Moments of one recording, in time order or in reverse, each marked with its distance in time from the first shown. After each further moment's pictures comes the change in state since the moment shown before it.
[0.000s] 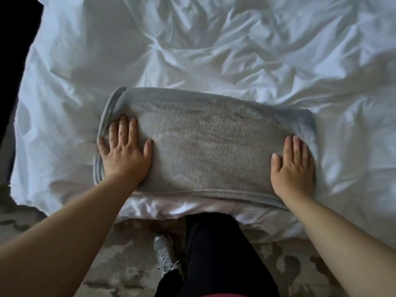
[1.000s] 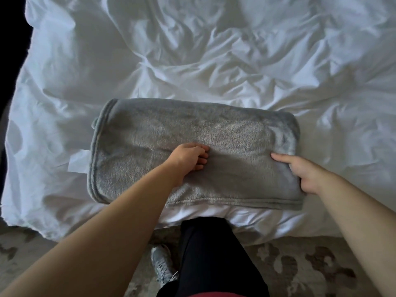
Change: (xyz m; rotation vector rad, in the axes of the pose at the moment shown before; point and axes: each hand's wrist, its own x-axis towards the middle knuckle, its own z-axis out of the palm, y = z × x) left_hand -0.012 0.125 -0.035 -1.225 -0.743 -0.205; right_hand 0.036 0.023 -0.061 1.095 -0.763 0.740
